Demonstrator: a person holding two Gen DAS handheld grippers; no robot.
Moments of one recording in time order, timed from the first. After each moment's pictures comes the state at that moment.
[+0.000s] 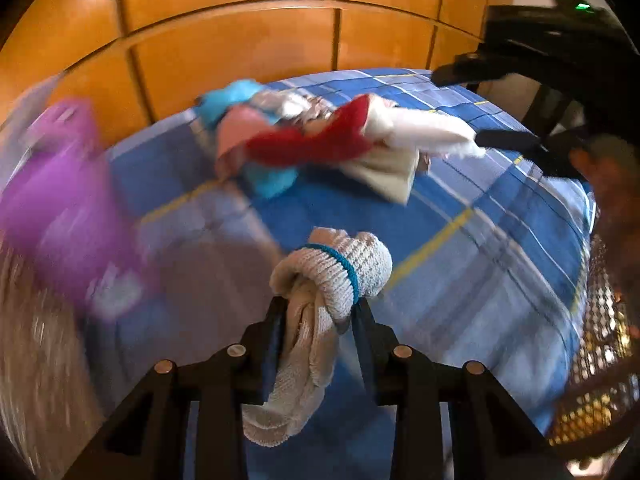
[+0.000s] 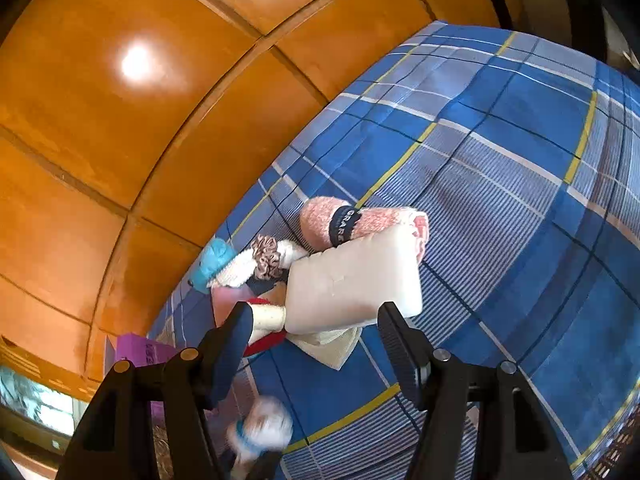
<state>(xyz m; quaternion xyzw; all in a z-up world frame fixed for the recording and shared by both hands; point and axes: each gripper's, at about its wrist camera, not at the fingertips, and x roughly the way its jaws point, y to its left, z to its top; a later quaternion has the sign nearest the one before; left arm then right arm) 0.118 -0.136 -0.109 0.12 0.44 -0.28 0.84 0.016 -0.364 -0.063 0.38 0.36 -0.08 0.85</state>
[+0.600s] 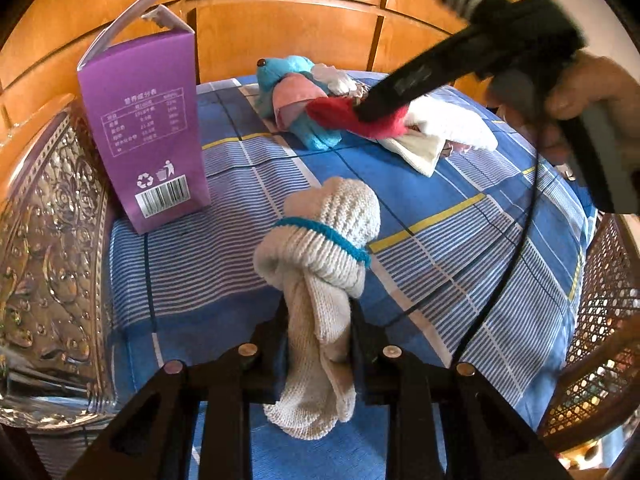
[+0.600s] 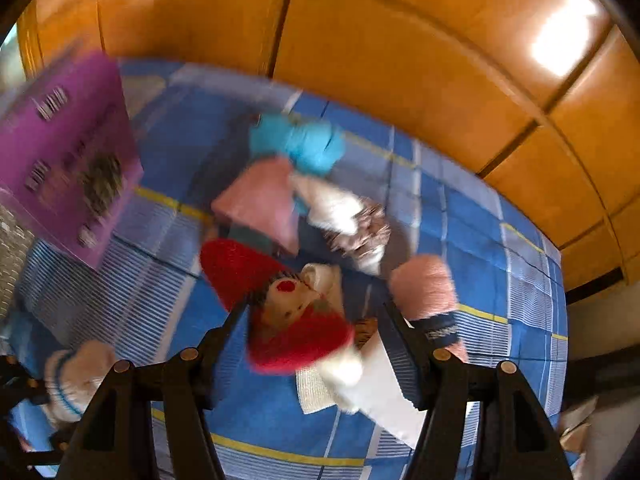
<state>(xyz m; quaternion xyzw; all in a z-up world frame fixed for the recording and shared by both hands) 0.099 -0.093 -0.124 0.06 0.45 -0.25 0.85 0.121 -0.226 -0.079 -0.18 0.52 0.01 0.83</state>
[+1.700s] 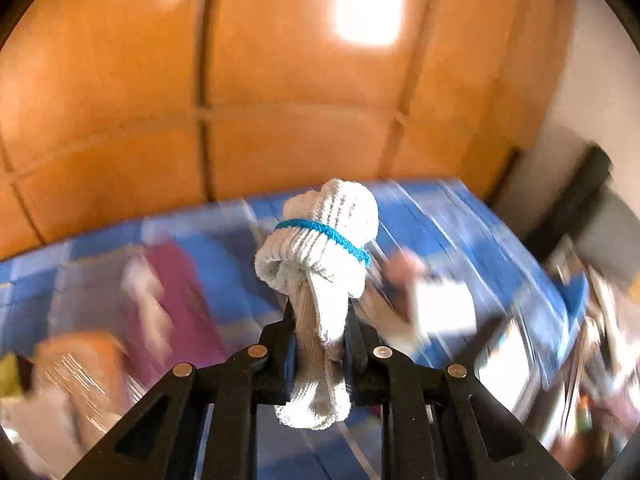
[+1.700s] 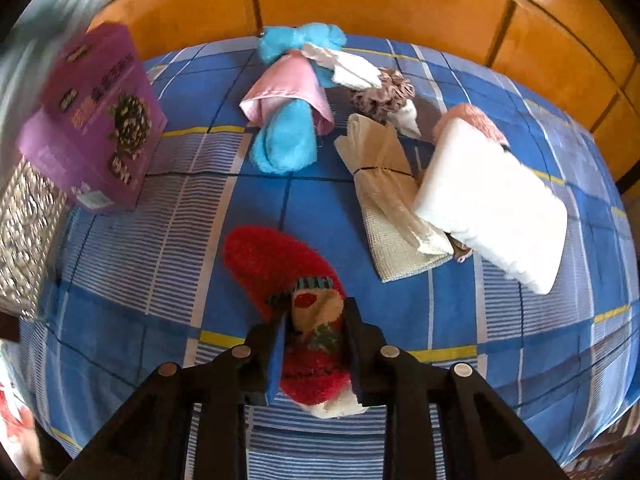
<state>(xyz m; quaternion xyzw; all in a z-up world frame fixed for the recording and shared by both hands) 0.193 -0.095 0.028 -0.01 0.39 -0.22 0.90 0.048 -0.239 -0.113 -0.02 0.55 0.02 0.84</state>
